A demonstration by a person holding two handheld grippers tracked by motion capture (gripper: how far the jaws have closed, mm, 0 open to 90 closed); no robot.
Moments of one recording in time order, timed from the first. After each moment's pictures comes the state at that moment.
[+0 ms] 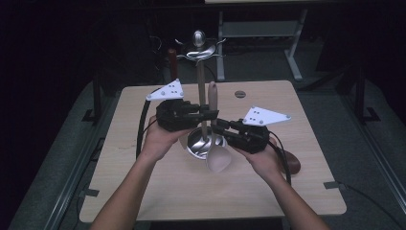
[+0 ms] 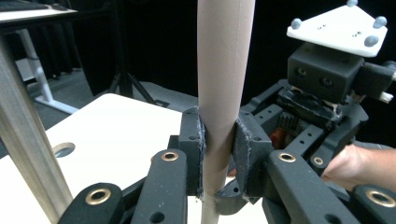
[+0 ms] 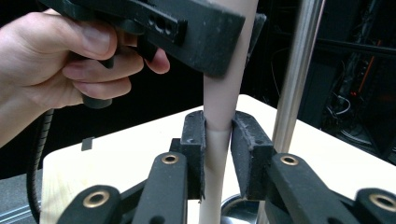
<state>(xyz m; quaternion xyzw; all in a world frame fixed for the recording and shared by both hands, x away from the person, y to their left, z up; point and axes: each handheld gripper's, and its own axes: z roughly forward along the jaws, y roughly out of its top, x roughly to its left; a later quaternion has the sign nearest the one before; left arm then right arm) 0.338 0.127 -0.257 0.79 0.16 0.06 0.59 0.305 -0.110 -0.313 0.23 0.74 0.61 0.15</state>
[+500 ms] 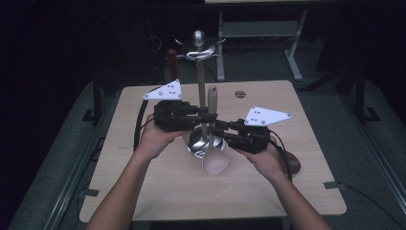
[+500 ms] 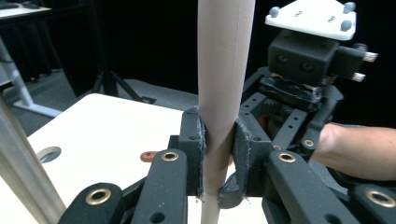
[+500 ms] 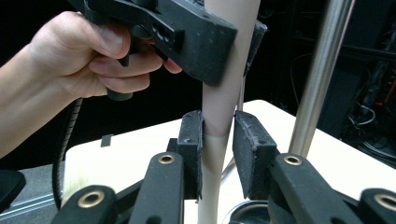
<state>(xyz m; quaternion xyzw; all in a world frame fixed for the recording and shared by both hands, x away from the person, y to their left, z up) 0.337 0.132 -0.252 0.80 0.12 0.04 0.59 0.306 -0.112 -0.311 0.20 0.75 0.62 0.13</state>
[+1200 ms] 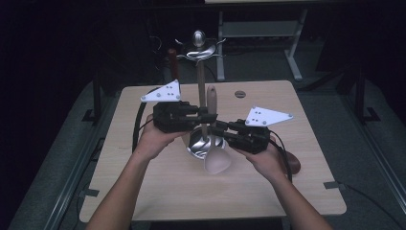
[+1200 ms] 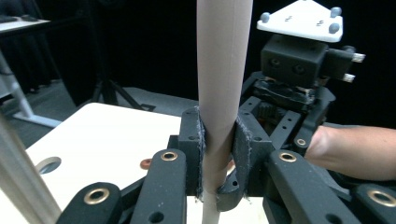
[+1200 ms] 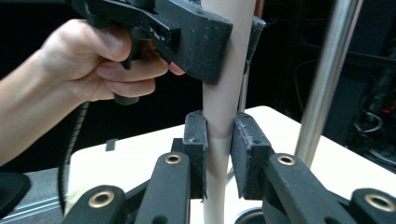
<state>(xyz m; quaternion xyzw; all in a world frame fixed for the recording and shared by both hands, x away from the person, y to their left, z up) 0.334 0.132 -0.252 0.79 0.11 0.06 0.60 0.305 -0.112 -0.311 0.19 0.74 0.63 0.13</state>
